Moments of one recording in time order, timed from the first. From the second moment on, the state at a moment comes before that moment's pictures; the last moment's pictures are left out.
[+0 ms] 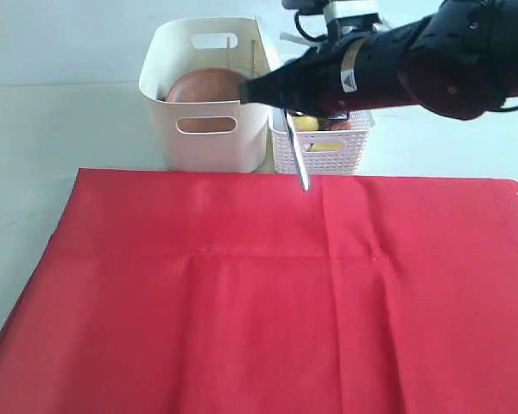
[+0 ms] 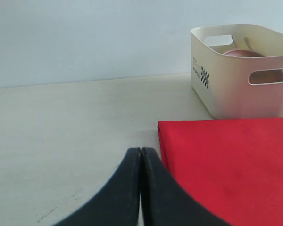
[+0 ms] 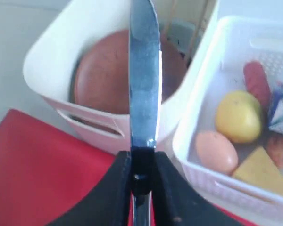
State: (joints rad) left arm -0.10 0.01 0.00 0.03 0.26 0.03; right arm 0.57 1.70 -1.05 -0.47 0.05 0.71
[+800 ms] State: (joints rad) left arm -0.10 0.01 0.00 0.03 0.26 0.03; right arm 0.57 2.11 -1.70 -0.49 0.04 0.66
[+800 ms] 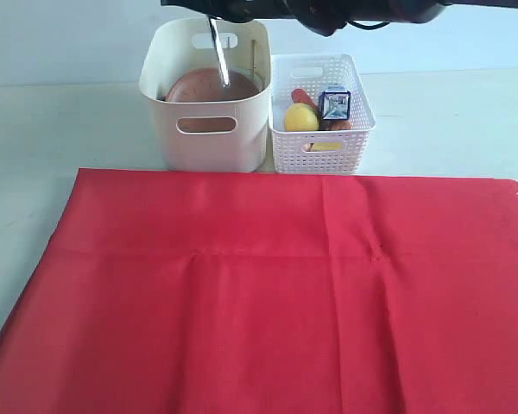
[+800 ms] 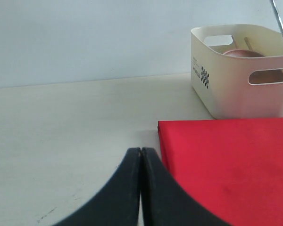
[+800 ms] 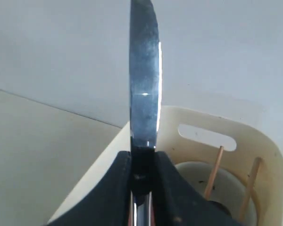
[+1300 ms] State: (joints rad) left arm -0.10 0.01 0.00 0.03 0.26 0.03; right arm 0.57 2.21 -1.74 -0.49 0.05 0.66
